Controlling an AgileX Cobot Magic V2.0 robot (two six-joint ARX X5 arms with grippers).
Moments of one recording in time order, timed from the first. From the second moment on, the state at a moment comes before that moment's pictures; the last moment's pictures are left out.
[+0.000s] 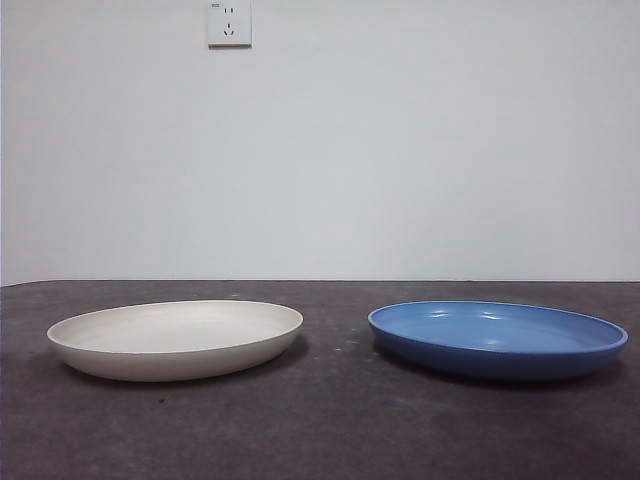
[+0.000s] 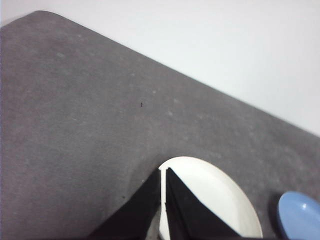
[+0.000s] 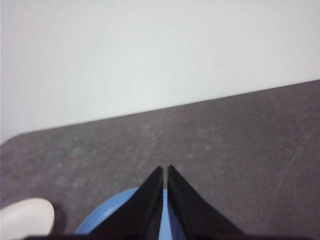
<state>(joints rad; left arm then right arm) 0.03 0.23 0.46 -0.47 0.16 -0.41 0.00 0.13 0.43 -0.36 -0.18 0.29</state>
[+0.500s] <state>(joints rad) 0.00 0.62 0.78 -0.75 0.43 -0.14 0.00 0.63 0.87 -0.80 -0.32 0.09</state>
